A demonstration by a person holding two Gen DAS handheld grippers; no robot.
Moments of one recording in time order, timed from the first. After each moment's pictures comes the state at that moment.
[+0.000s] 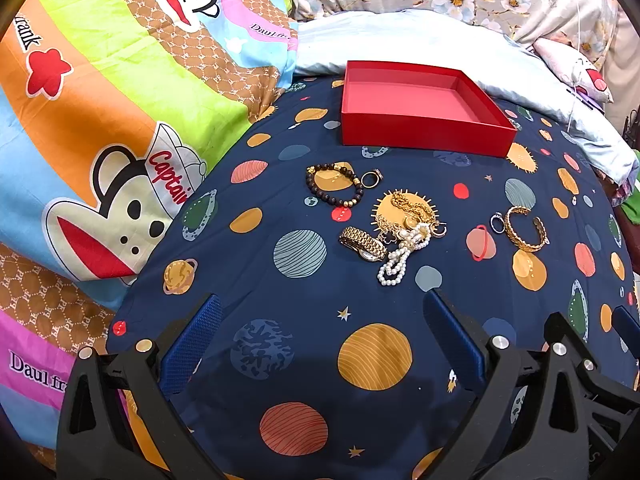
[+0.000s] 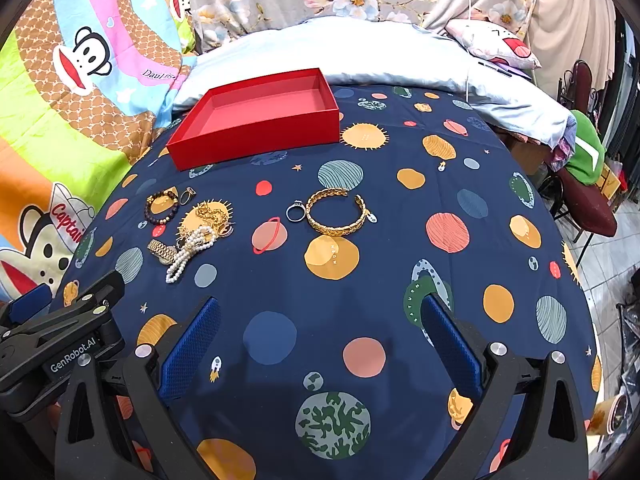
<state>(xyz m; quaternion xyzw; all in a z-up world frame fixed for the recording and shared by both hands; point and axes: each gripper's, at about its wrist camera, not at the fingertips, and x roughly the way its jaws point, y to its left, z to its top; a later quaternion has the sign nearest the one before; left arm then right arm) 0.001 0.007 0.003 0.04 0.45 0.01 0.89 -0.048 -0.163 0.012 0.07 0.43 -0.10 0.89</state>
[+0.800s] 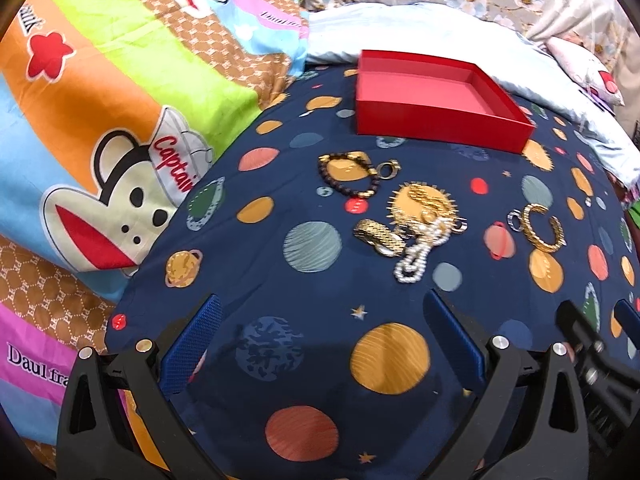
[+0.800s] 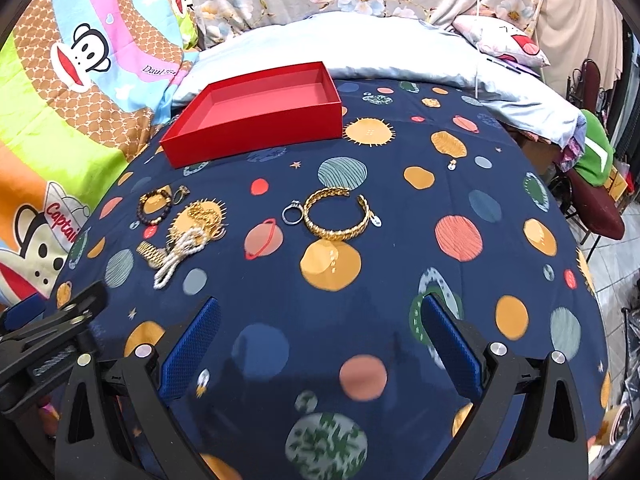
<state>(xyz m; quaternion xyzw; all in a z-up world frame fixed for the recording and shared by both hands) 0.011 0.021 -0.010 0.03 0.46 0.03 0.89 -0.028 -0.173 -0.005 0.07 0.44 -0.09 0.89</state>
